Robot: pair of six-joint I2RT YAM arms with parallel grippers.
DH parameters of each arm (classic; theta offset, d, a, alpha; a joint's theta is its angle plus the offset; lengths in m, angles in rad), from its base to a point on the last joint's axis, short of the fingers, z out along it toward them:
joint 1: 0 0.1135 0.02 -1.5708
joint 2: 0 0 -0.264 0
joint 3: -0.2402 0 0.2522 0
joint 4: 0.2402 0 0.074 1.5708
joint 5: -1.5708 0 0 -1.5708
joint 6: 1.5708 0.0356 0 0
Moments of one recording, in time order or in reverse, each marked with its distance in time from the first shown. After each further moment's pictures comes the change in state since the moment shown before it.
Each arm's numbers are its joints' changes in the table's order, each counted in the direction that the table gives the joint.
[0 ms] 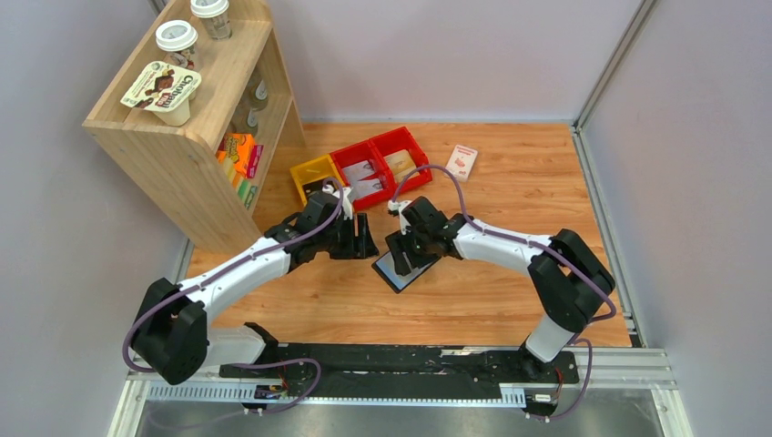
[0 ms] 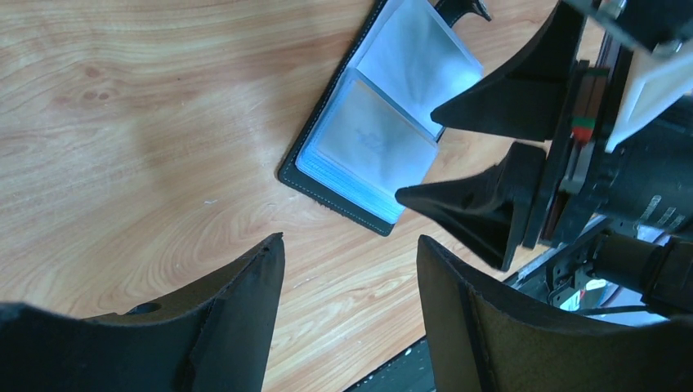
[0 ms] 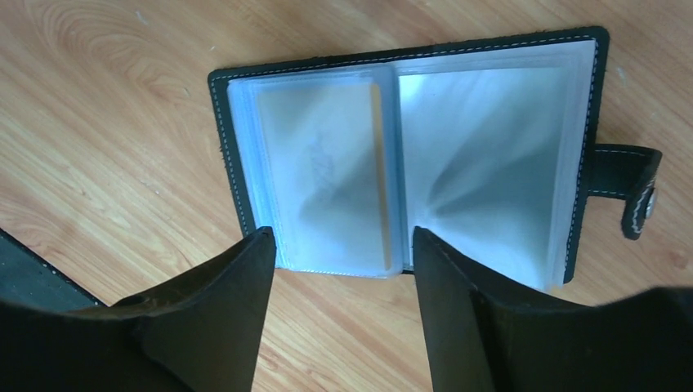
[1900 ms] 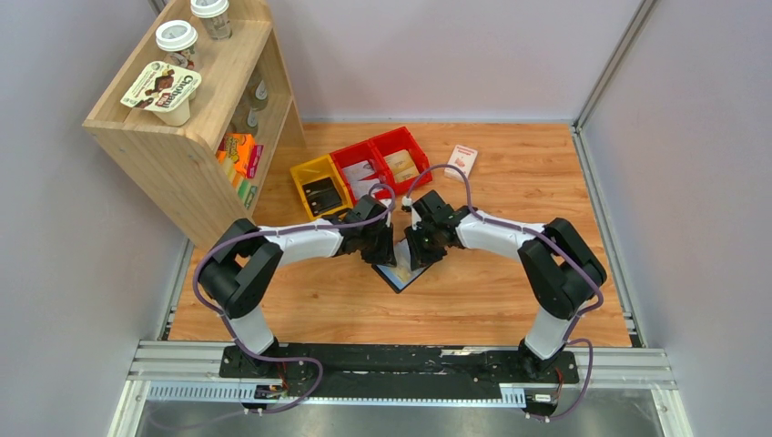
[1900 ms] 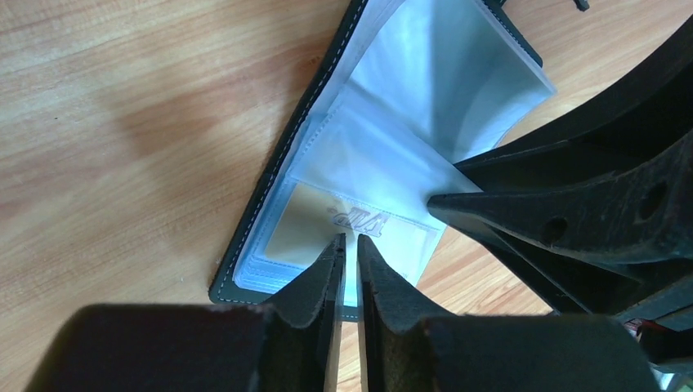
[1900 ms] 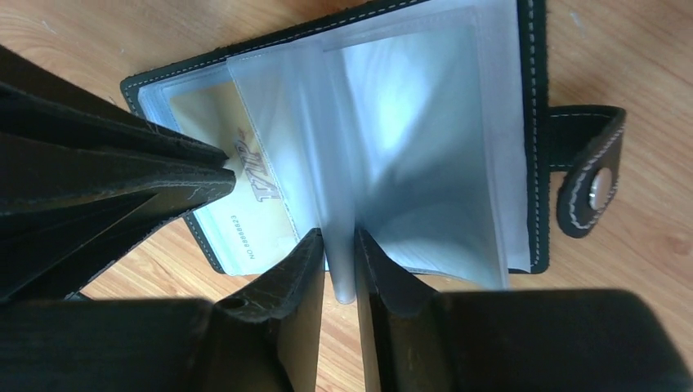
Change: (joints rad) left arm -0.122 0.463 -0.164 -0.119 -0.011 -0.019; right arm -0.105 0.076 -0.014 0.048 0.078 0.039
